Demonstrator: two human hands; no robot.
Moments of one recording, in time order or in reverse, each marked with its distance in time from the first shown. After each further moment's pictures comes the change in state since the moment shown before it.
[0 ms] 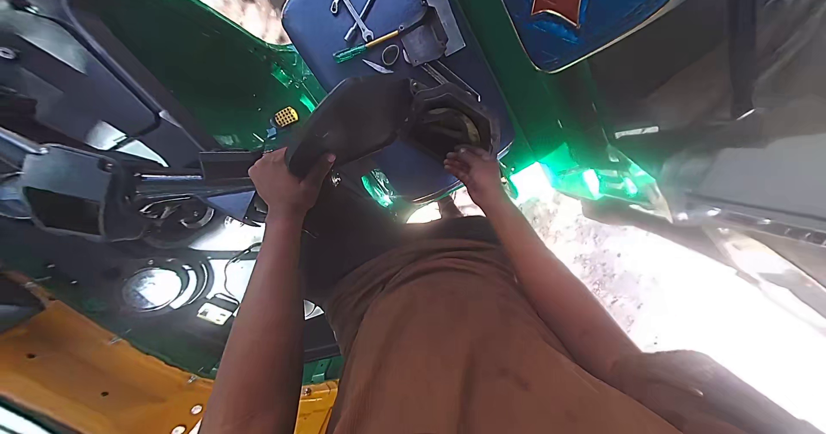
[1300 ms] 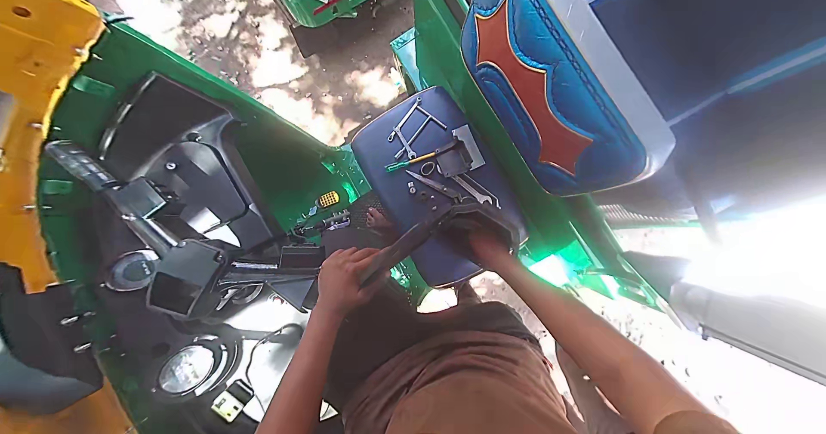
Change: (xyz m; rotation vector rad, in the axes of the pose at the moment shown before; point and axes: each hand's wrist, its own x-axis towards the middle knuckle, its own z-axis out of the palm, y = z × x) left_hand 0.009 -0.011 -0.011 -0.135 -0.077 0.499; right_hand 0.051 -0.031 0.040 -1.768 -0.349 -0.201
